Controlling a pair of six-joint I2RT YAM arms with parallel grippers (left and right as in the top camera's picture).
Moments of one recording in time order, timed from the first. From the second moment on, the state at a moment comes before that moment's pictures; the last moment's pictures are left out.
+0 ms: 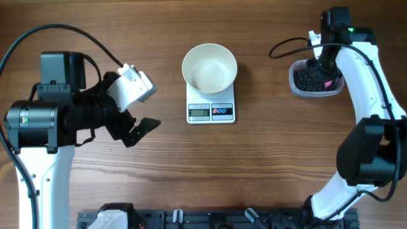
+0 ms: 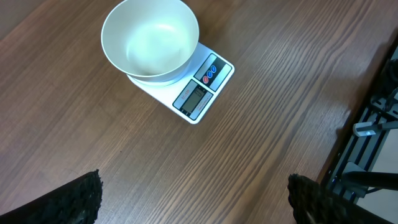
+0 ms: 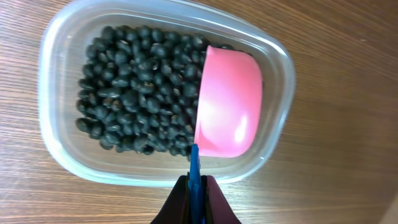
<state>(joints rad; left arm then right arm) -0.01 1.24 1.53 -1.42 0.54 0.84 -0.04 1.90 1.62 -1.11 0.25 -0.32</state>
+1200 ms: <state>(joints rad) -0.01 1.24 1.53 -1.42 0.54 0.84 -0.23 1.90 1.63 -1.19 -0.08 -0.31</state>
